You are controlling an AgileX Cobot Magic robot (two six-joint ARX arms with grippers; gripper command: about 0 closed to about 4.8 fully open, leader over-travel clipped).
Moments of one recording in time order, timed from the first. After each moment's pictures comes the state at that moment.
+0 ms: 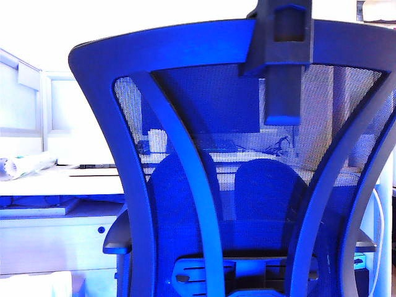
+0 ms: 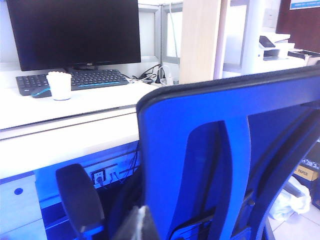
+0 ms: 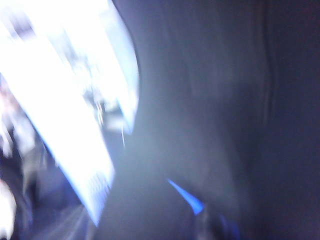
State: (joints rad) left arm -0.04 0.00 0.01 0.14 0.49 -0.07; right arm 0.56 0.85 0.99 -0.14 -0.24 0.30
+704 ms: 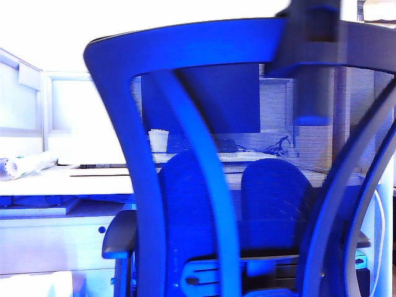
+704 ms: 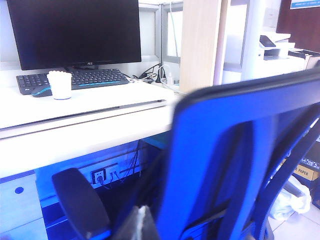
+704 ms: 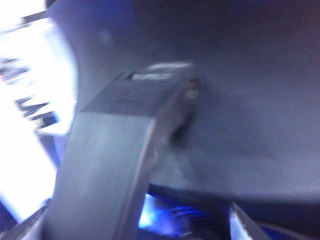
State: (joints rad) left arm -0.04 0.00 0.01 0.14 0.49 -0.07; right arm 0.55 0.70 0.99 -0.32 0.02 0.22
